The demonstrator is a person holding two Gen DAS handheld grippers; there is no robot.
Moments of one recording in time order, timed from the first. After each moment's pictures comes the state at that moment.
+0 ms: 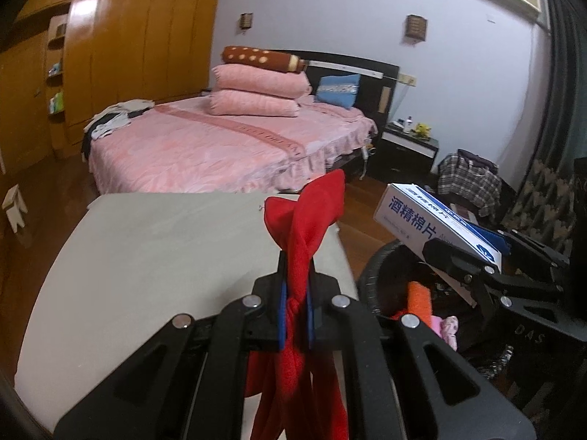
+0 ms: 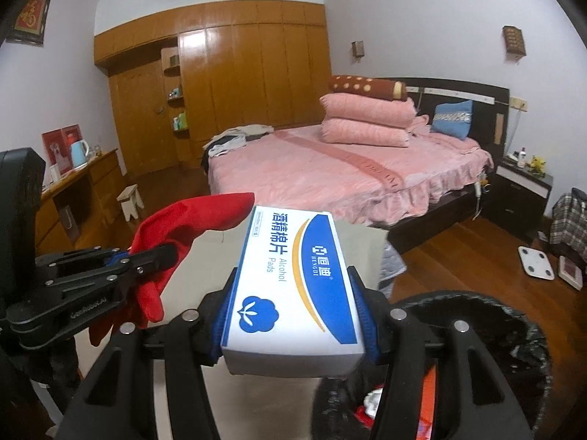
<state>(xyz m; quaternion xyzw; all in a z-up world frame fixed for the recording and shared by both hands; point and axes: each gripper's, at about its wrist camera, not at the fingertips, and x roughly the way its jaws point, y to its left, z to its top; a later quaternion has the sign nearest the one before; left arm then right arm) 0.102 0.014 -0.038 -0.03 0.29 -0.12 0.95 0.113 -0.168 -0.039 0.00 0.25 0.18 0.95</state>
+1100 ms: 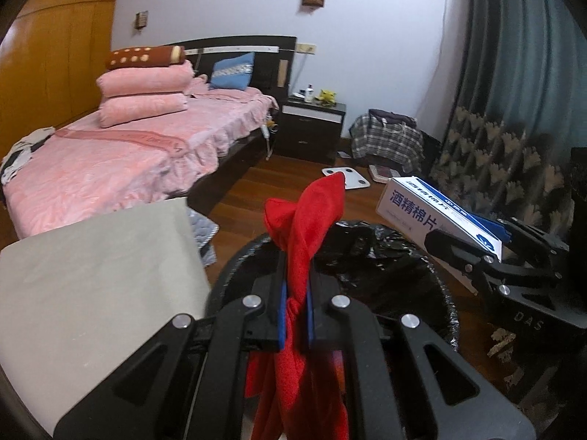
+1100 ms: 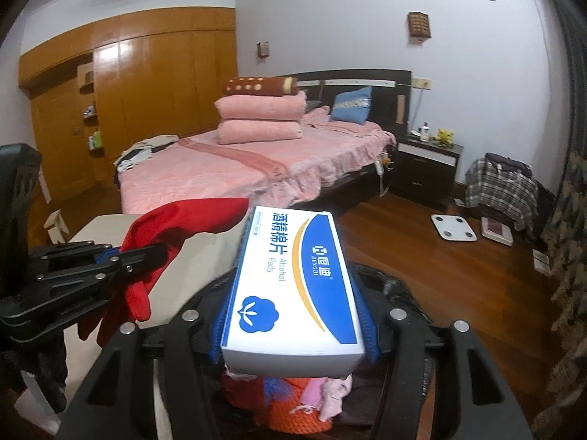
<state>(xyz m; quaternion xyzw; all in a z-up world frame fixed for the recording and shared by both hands) 0.133 -0.162 -0.069 0.03 0.30 -0.29 0.91 0.079 -0.337 -0.056 0.04 0.26 0.01 0.96</state>
